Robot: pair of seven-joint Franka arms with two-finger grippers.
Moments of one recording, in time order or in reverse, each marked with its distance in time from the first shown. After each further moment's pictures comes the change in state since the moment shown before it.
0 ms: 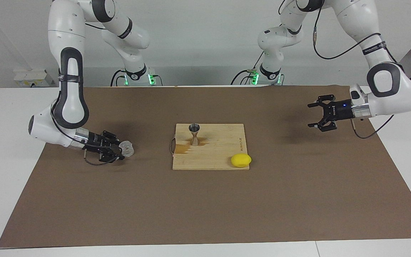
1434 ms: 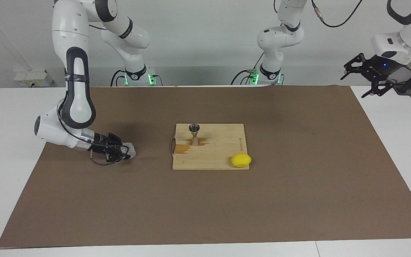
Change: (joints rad) left arm -0.097 -0.221 -0.032 0.285 0.446 -0.096 -1.162; right arm 0.038 -0.006 0.006 0.003 0.004 0.018 -0.032
